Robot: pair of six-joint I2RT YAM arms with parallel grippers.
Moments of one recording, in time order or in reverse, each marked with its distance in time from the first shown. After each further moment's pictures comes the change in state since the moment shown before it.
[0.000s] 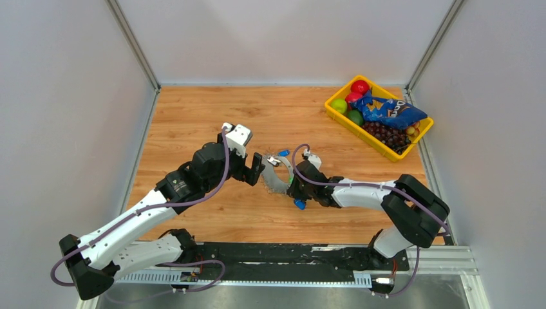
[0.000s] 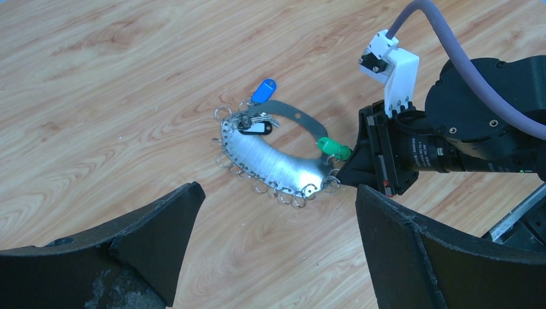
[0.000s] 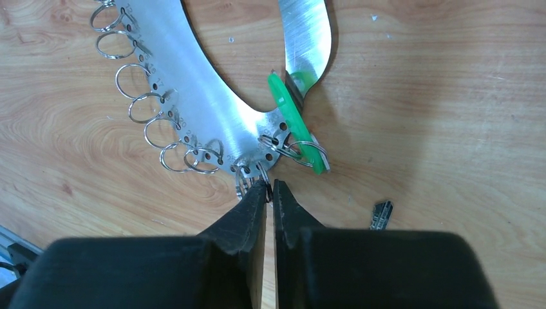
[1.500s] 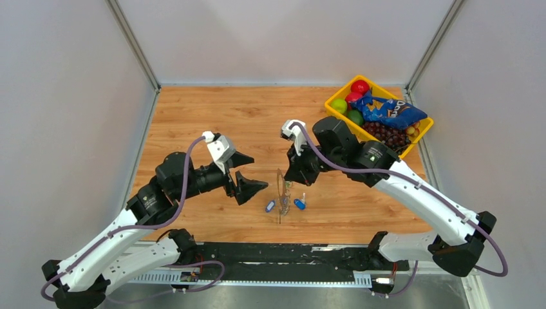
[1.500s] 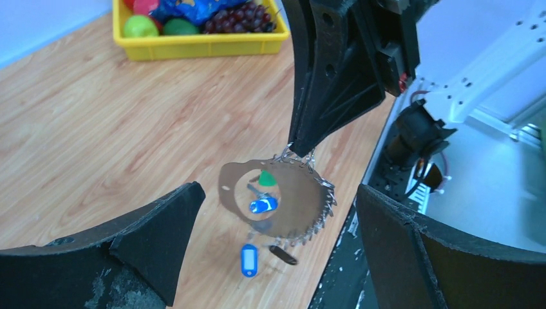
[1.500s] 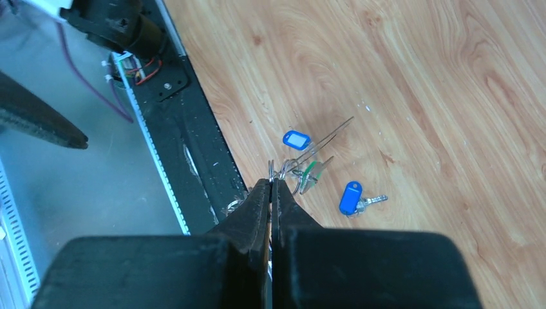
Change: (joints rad) left arm 0.000 -0.203 0.007 0.058 0.442 0.003; right arm 0.019 -0.295 0.710 -0.834 -0.454 -0.897
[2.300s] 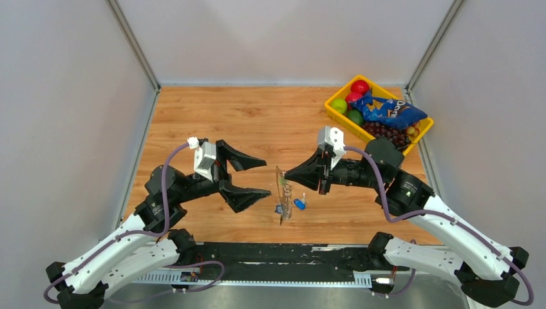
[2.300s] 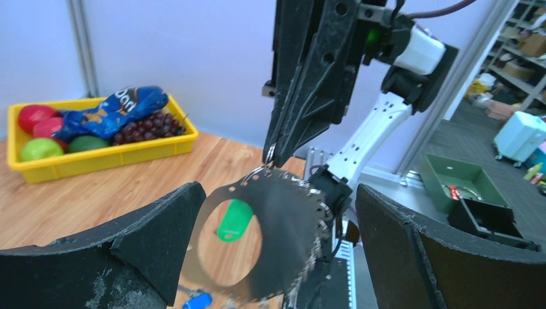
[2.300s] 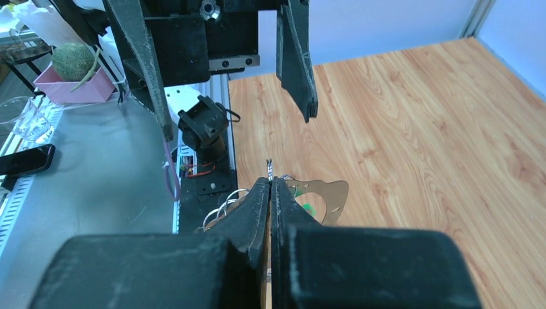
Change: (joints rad) left arm 0.000 -0.078 -0.170 0.489 0.227 -0.189; right arm 0.027 -0.366 -0.275 0.535 -0.176 0.002
